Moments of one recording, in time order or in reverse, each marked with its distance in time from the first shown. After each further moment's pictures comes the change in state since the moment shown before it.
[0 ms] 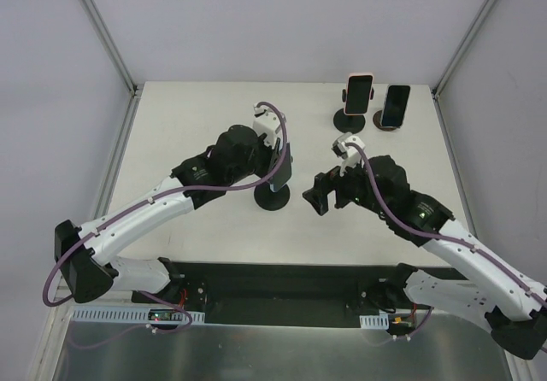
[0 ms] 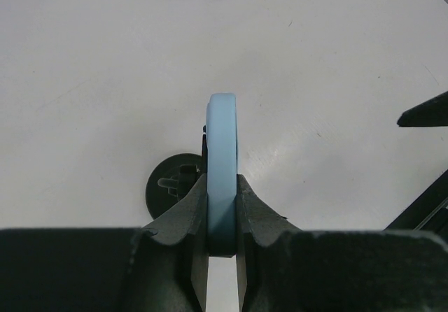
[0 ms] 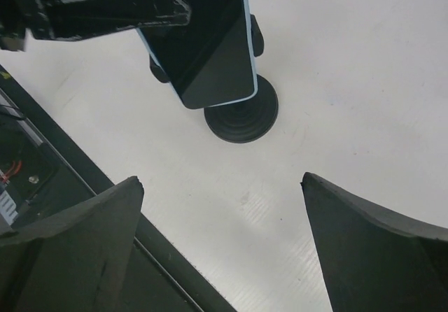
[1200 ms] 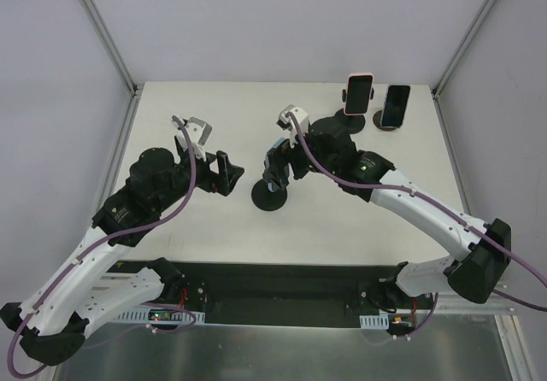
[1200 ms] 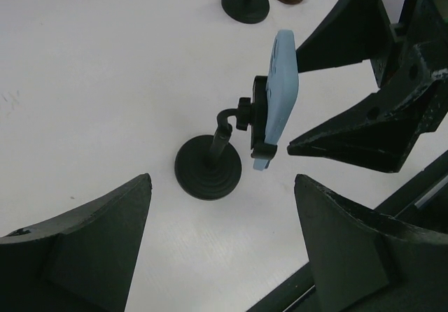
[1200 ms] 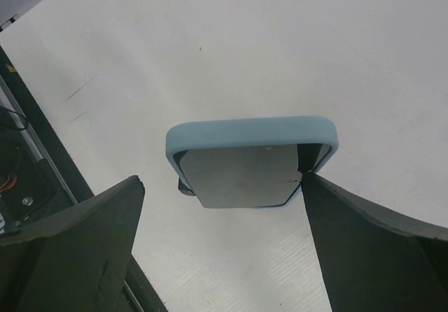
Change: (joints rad) left arm 0.192 -0.498 -0.148 -0.136 0.132 -0.063; right arm -0.021 0.492 0.307 0.119 -0.171 -0.145
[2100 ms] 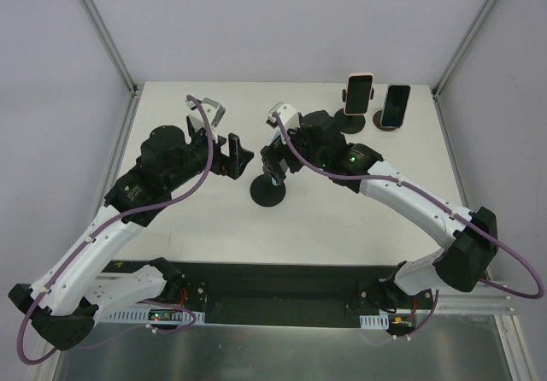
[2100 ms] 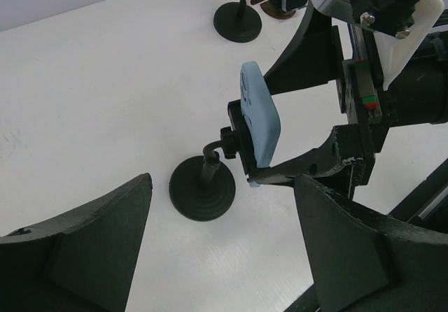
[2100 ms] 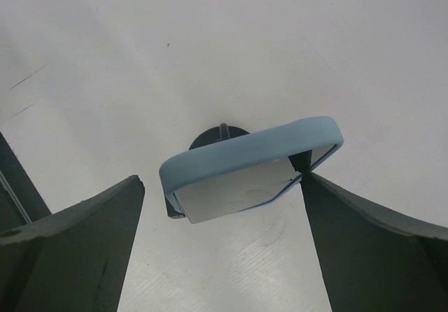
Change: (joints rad) left arm 0.033 0.151 0.106 0.045 0.066 0.052; right arm 0.001 0.105 0.076 -0.013 0.060 -0.145
